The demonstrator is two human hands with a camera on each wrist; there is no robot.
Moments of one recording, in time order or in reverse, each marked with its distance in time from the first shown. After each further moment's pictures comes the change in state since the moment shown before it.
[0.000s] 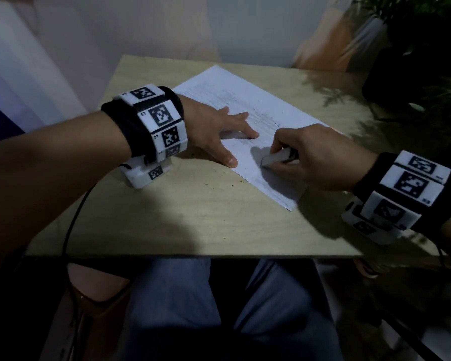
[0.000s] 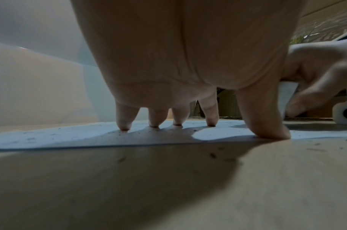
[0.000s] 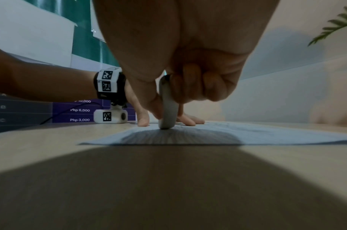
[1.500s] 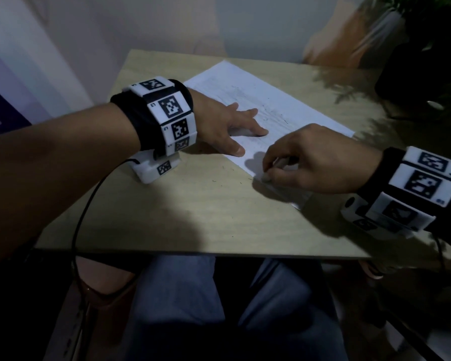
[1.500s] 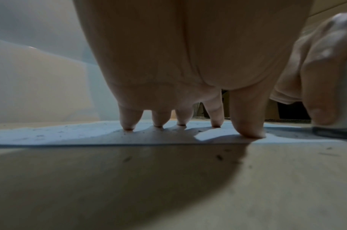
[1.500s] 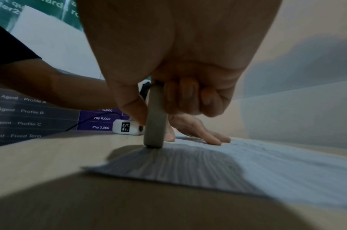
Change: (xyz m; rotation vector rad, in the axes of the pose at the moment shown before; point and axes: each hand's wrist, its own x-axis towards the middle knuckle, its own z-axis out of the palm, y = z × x) left_hand 0.001 -0.005 0.001 -0.013 0.006 0.027; right_hand 0.007 -0.017 -0.002 0.095 -0.123 -0.152
